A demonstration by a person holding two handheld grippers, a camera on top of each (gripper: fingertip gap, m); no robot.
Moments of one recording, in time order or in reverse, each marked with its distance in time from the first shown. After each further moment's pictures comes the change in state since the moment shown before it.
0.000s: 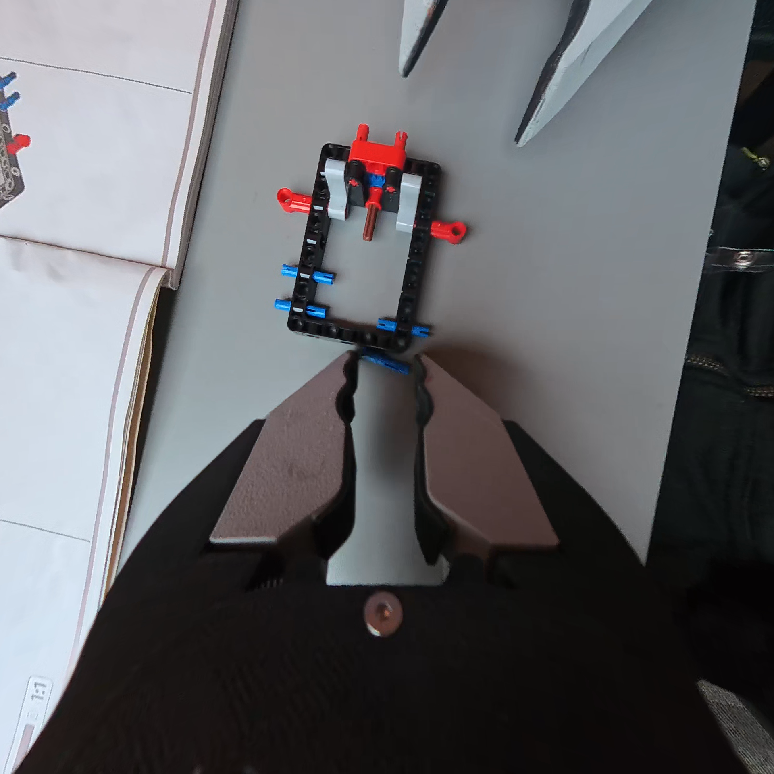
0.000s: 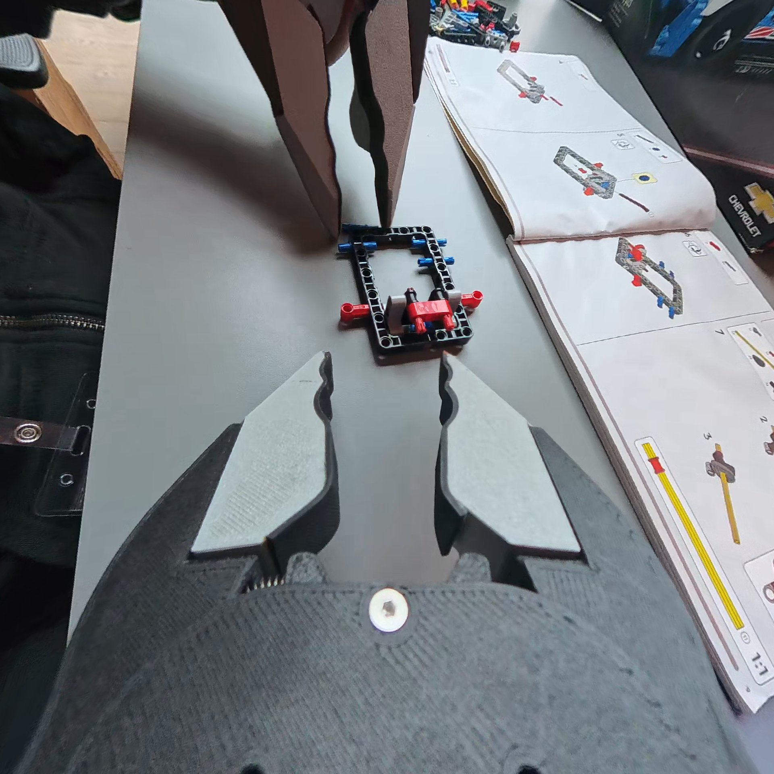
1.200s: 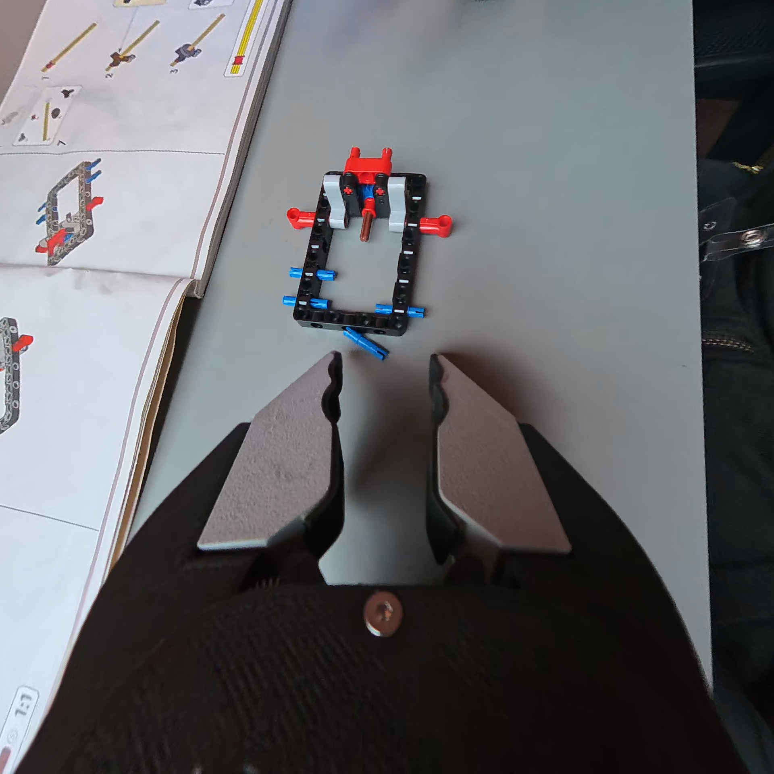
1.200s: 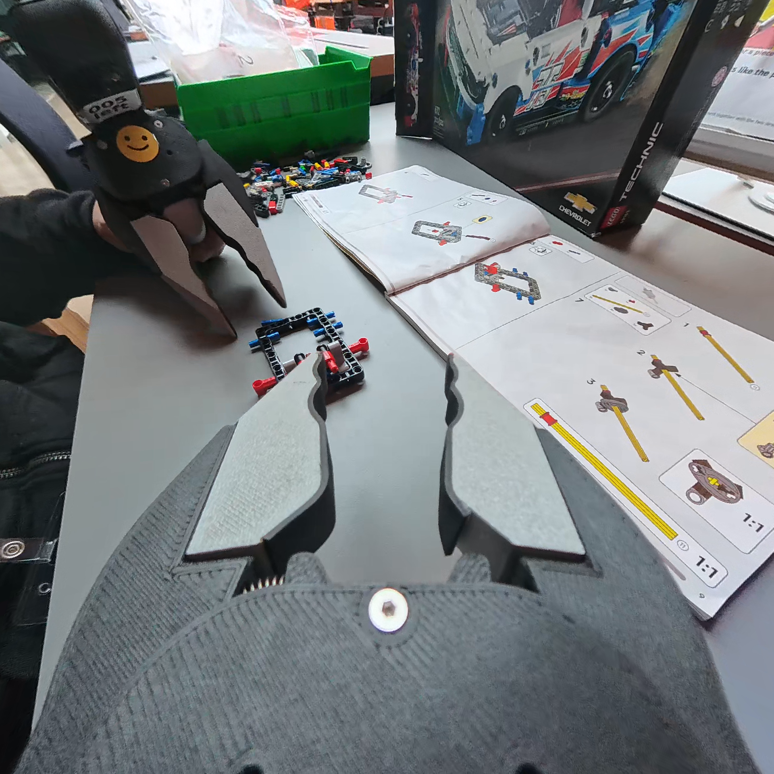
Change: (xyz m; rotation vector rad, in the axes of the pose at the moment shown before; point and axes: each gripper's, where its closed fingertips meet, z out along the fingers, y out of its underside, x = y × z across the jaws) left arm 0.000 0.005 -0.010 0.213 -0.059 0.101; right arm 0.067 -0.015 -0.033 0.267 0.141 0.313
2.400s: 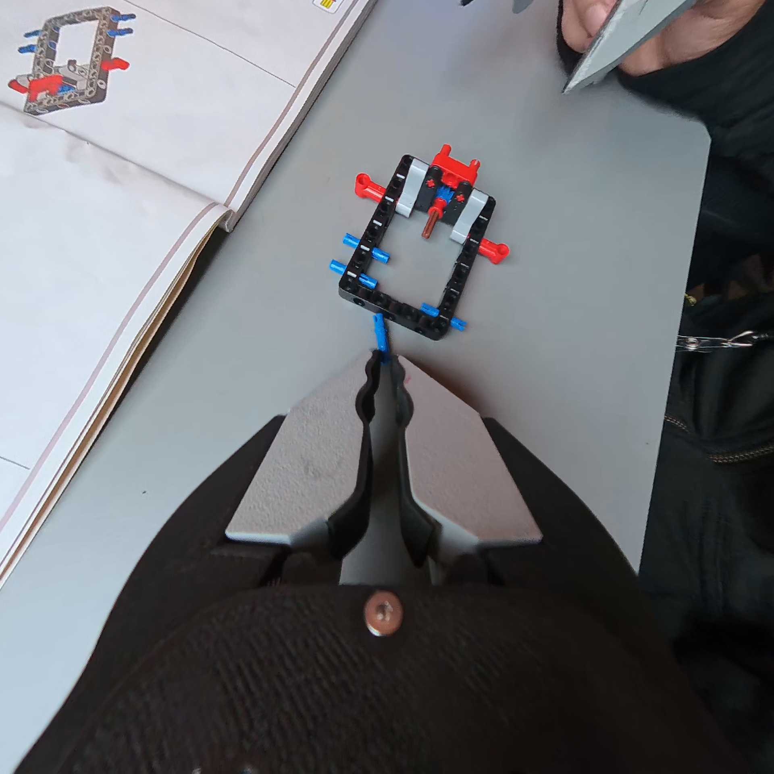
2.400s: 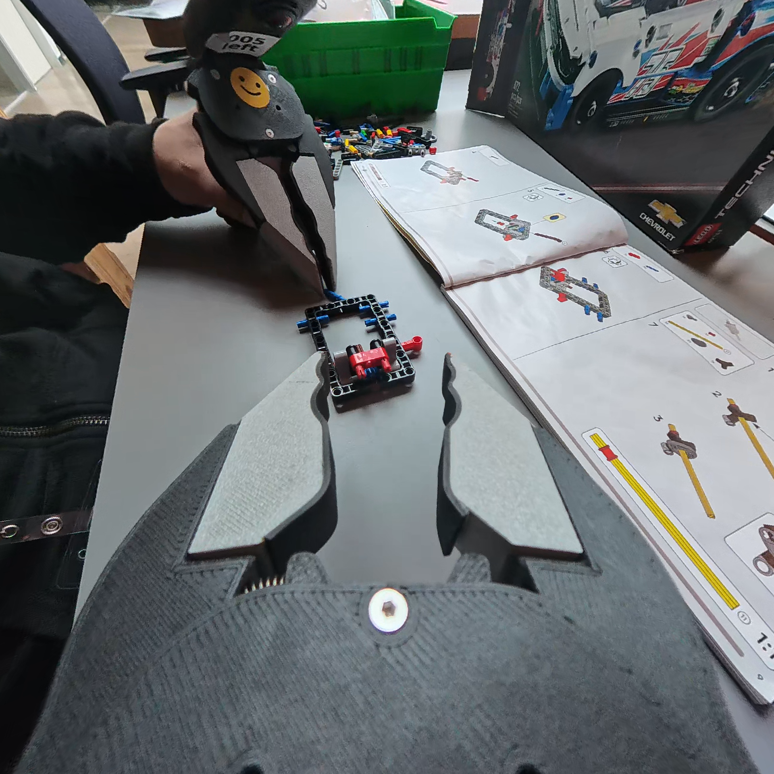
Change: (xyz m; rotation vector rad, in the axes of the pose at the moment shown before) left arm -0.014 0.004 0.002 -0.010 0.041 -0.368; right arm -0.033 0.006 0.010 -0.064 -0.115 -0.105
